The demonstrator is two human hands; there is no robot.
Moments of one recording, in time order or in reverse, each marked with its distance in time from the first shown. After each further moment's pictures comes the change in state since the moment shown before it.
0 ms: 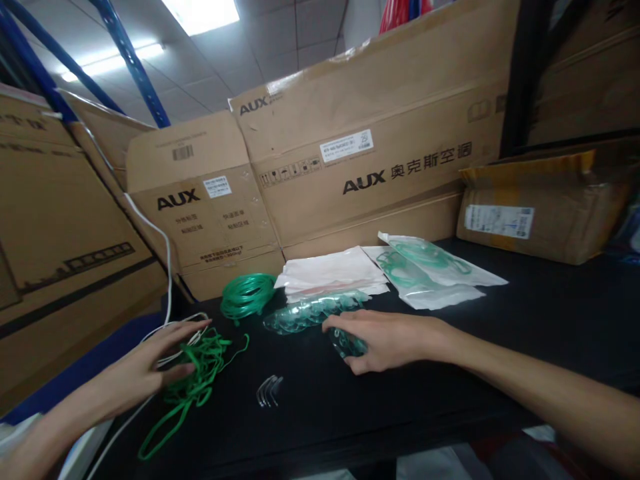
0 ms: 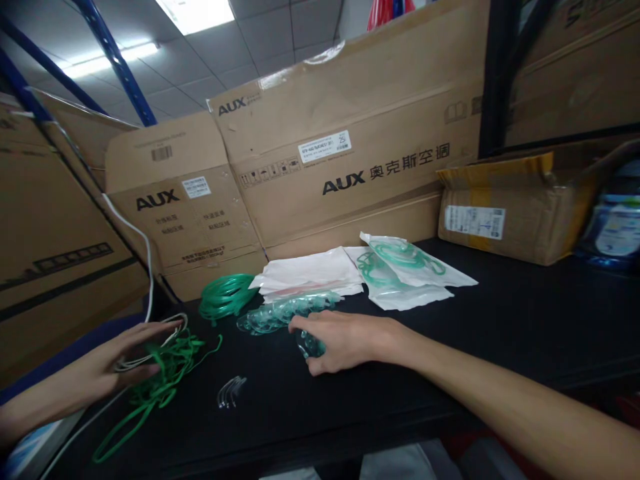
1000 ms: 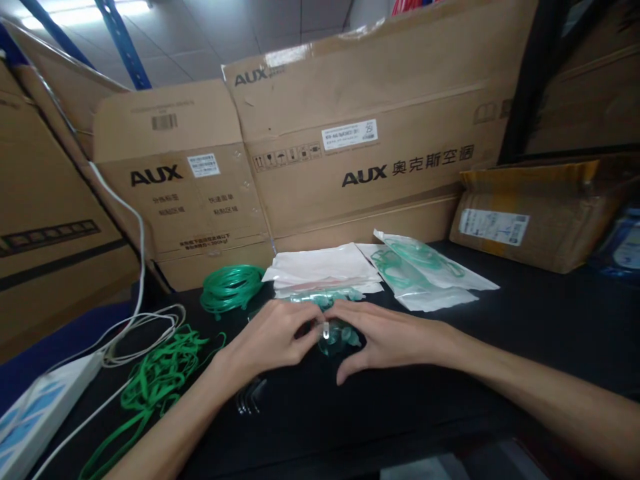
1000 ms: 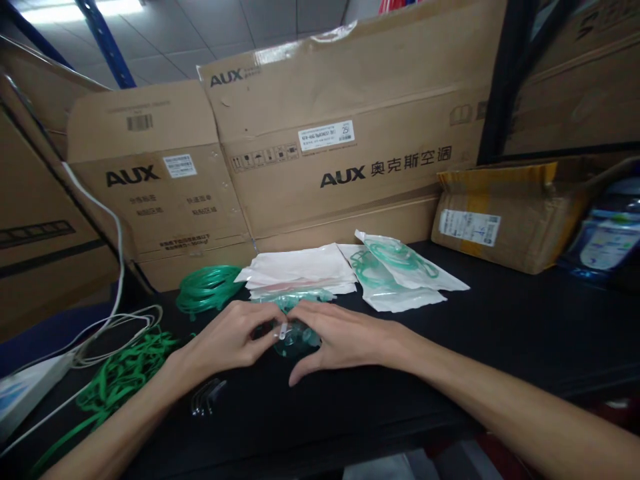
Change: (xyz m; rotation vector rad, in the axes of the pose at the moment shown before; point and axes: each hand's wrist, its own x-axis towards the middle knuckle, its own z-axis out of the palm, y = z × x) left_hand 0.074 0.193 0.075 -0.083 0.043 0.719; right_hand 0.002 0.019 0.006 0.067 0.202 -0.186
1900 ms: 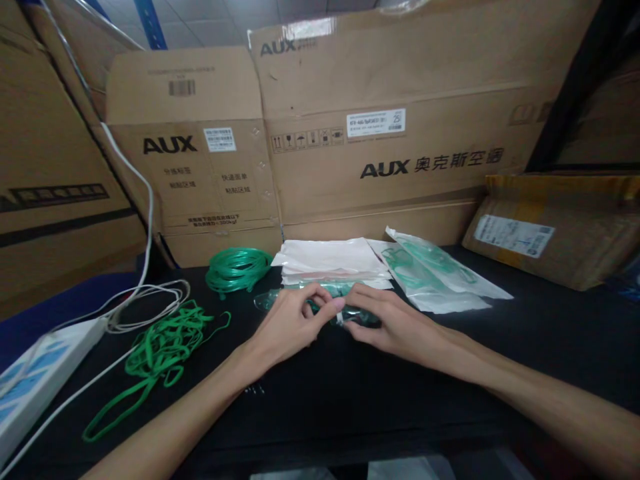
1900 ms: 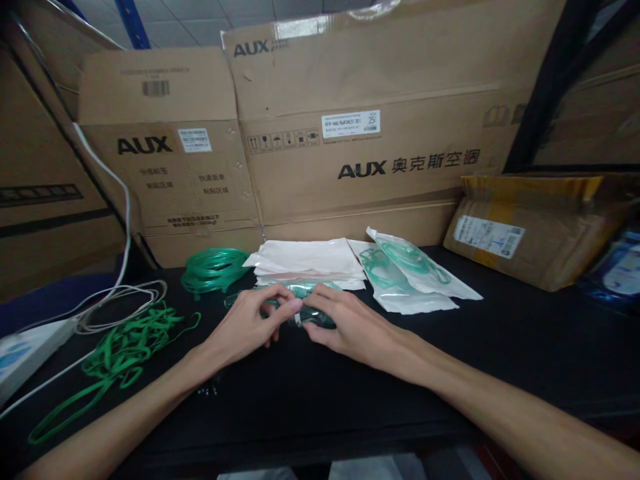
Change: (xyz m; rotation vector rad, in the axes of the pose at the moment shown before) left_hand -0.003 0.012 0.022 -0.597 0.168 -0.501; right_hand -0.001 0.005 0.012 -0.128 0.221 -0.025
